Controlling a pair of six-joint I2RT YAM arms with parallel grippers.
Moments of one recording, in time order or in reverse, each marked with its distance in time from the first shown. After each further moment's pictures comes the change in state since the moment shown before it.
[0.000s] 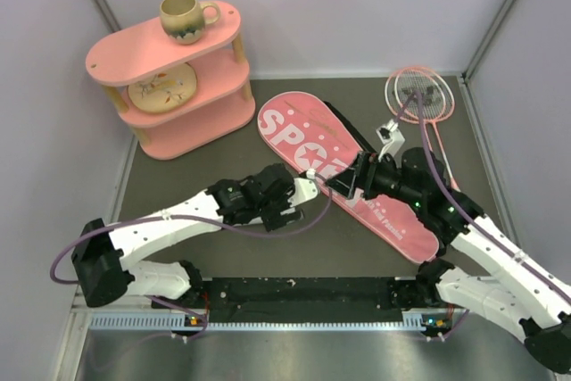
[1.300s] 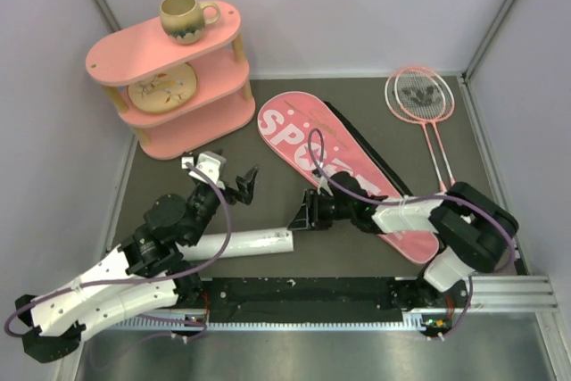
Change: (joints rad) left arm -0.016 -0.706 -0.271 0.573 -0.327 -0.276; right arm 0.181 0.718 -0.215 0.642 -0.222 0.211
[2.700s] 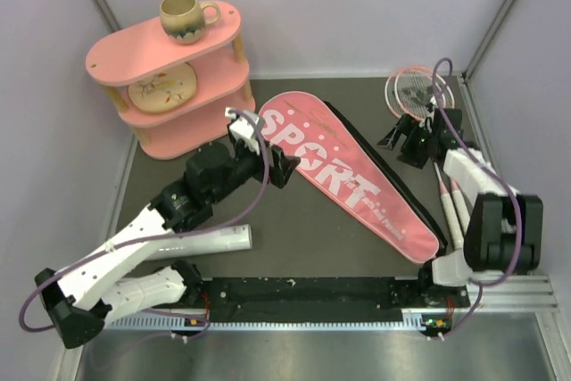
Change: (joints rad) left arm 0.150 0.351 0.221 -0.095 0.397 -0.289; right arm -0.833 -0.131 0.330 -0.546 -0.004 -0.326
